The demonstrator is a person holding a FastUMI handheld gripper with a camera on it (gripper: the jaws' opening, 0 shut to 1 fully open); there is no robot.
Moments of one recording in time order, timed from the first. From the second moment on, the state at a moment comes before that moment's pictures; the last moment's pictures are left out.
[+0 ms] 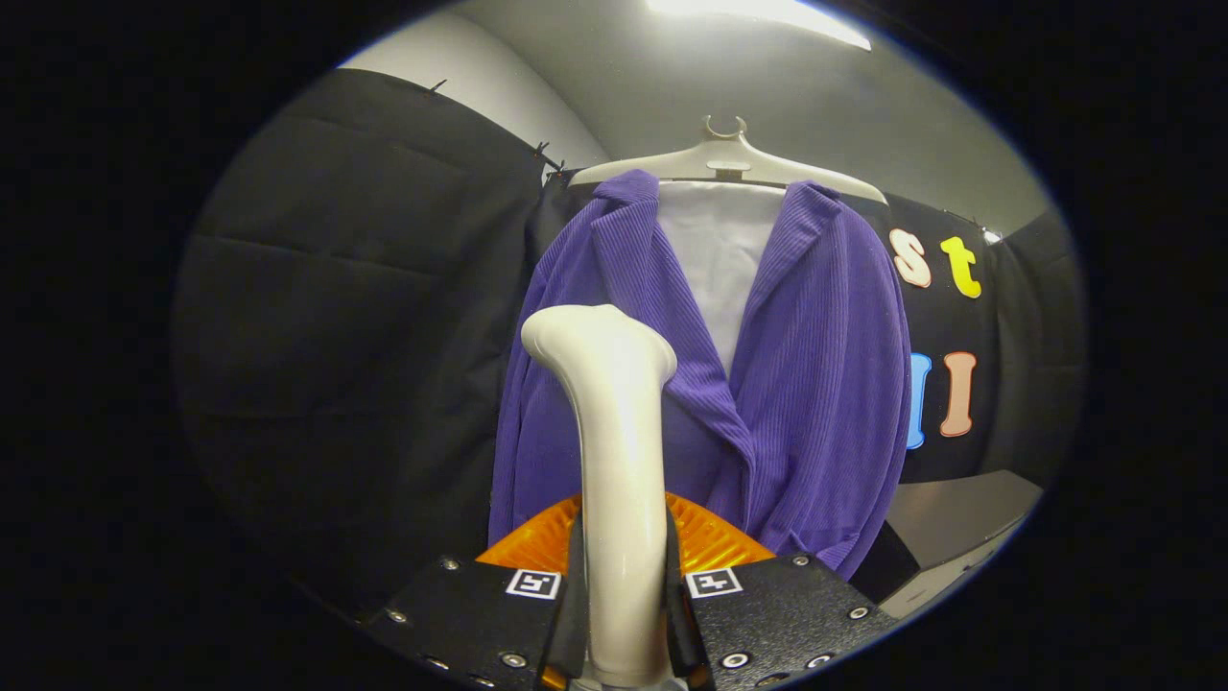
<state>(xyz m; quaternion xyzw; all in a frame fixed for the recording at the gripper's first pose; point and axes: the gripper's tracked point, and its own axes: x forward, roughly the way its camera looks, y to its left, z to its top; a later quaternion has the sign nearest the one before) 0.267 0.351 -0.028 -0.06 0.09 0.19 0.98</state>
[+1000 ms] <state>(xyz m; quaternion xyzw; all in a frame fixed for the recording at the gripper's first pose) 0.188 0.307 -0.202 -0.07 0.23 0.20 0.95</state>
